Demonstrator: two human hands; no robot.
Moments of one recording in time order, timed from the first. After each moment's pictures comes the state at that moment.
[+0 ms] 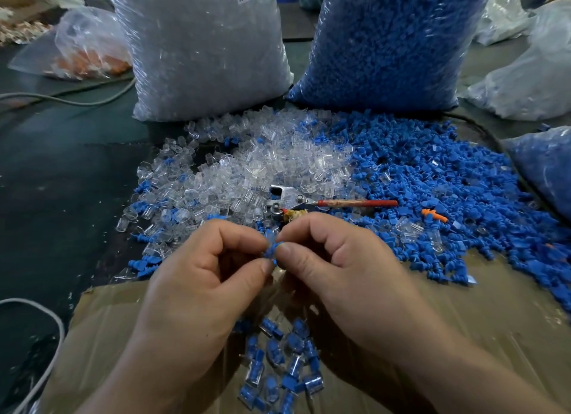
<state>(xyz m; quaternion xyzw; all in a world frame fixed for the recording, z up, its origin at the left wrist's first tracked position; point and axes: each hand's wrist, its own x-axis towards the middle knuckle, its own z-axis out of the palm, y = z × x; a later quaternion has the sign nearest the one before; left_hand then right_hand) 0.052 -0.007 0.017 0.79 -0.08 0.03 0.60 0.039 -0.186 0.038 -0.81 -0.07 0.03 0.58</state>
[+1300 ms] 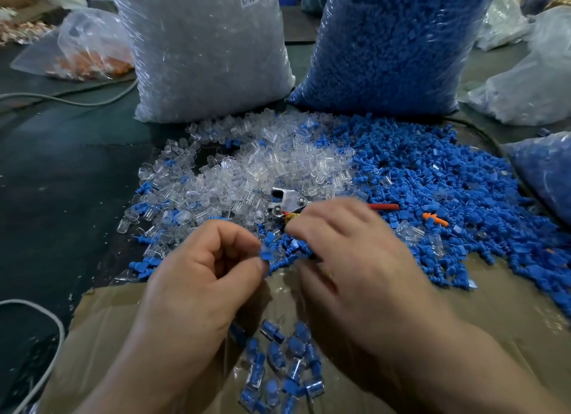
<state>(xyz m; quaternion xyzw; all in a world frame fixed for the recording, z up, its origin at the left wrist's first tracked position) 0.056 -0.005 0.015 0.80 -0.04 0.01 0.60 0.045 -0.197 0.036 -0.96 -0.17 -0.13 0.18</state>
